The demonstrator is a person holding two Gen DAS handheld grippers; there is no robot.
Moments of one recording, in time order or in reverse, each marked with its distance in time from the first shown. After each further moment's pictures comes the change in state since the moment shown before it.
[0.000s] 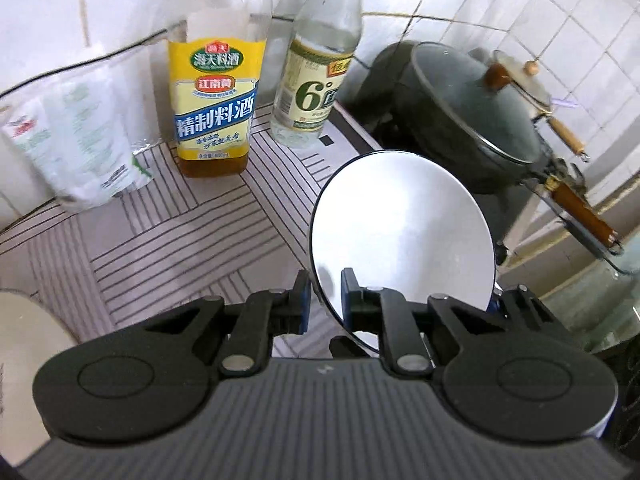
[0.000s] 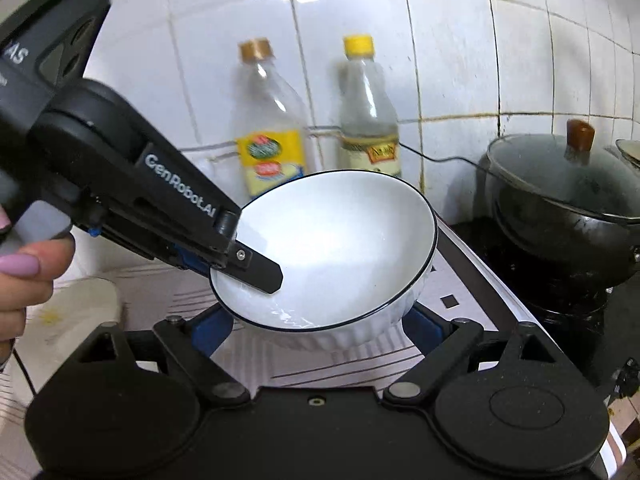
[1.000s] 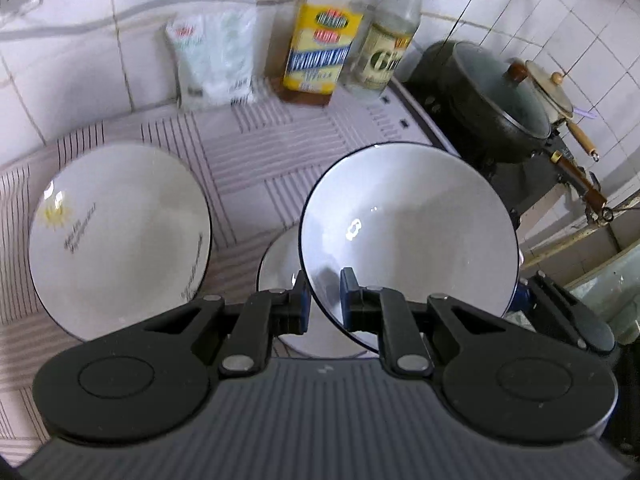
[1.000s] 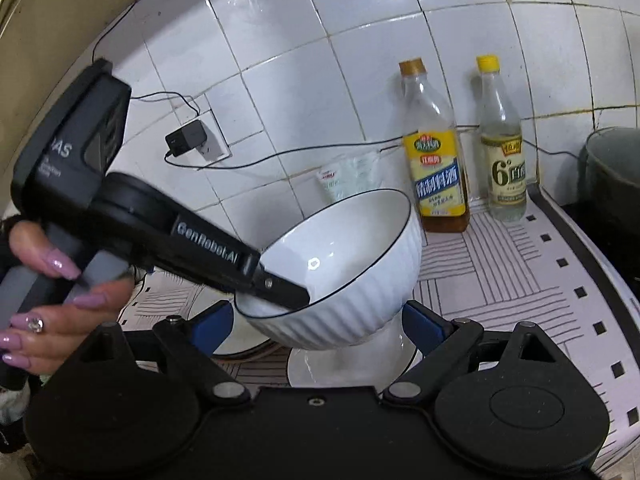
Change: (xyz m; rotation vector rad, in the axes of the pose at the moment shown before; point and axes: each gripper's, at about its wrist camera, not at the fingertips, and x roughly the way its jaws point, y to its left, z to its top) left arm -0.099 0.031 -0.100 -0.158 0.022 0.100; right arm -0.092 0.056 -0.015 -0.007 0.058 0.353
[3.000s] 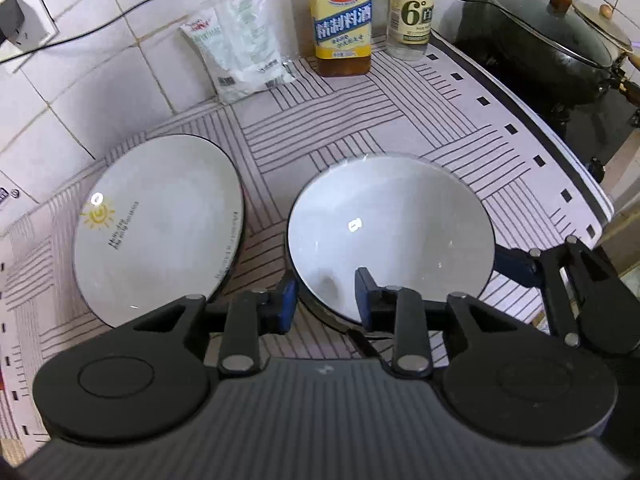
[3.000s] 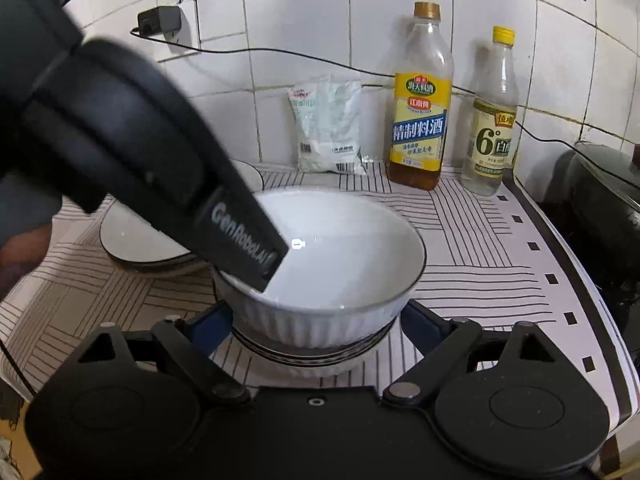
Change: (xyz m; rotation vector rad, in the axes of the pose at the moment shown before) left arm 0.037 -0.034 -0.036 0.153 -0.011 0.331; right arm 0.054 0.016 -0.047 -0.210 0.131 -0.237
